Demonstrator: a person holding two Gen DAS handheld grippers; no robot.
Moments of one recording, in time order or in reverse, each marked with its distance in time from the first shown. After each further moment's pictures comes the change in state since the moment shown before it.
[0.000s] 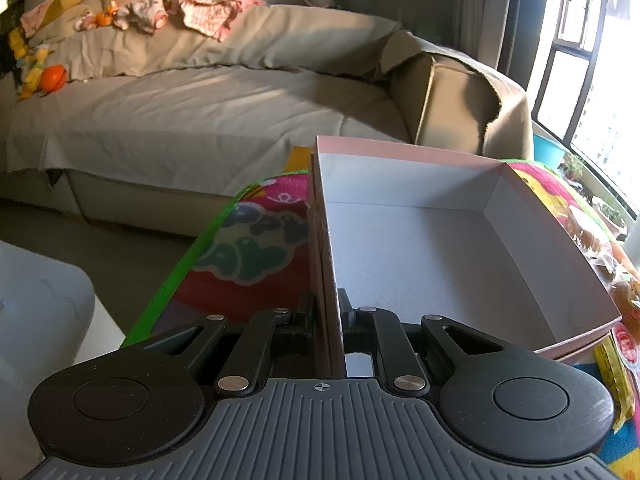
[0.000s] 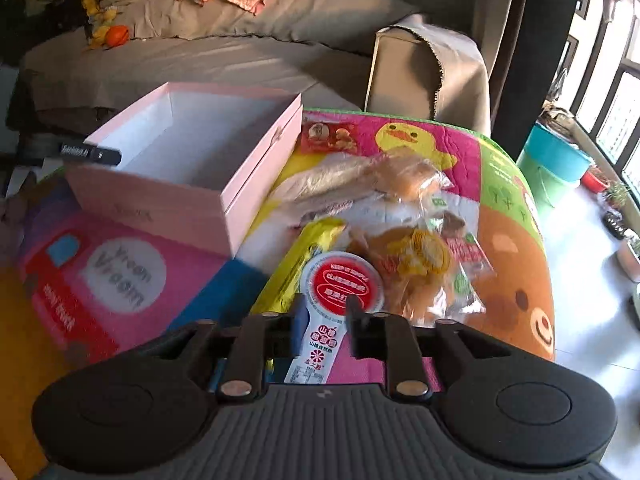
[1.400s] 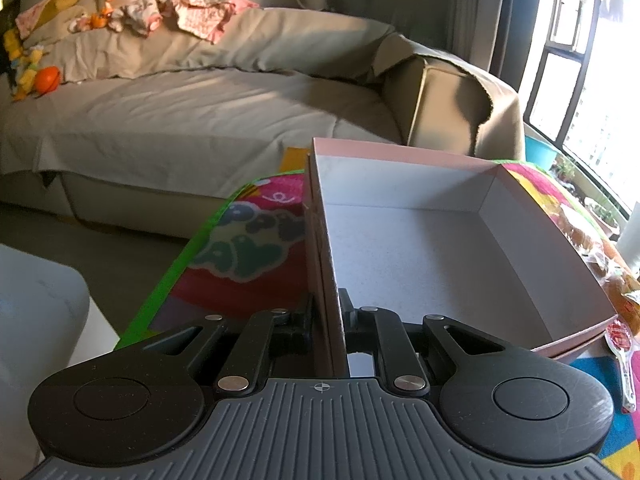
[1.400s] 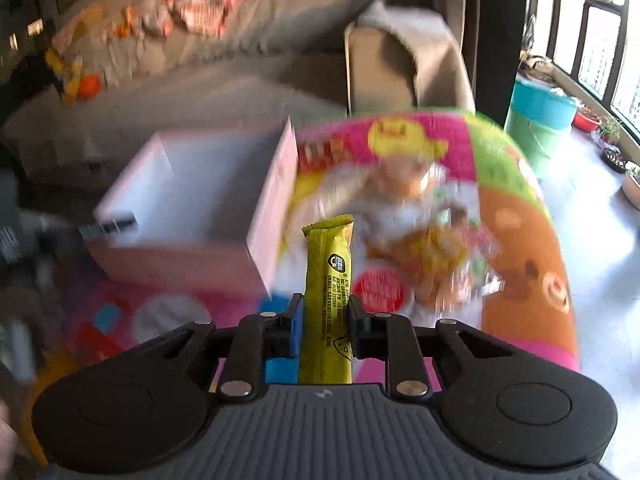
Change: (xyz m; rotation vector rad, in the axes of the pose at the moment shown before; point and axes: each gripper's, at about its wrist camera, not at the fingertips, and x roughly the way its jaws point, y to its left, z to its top) left arm -0.003 0.004 -0.004 0.005 -0.012 -0.028; right arm -0.037 -0.006 0.045 0.236 -0.039 0.062
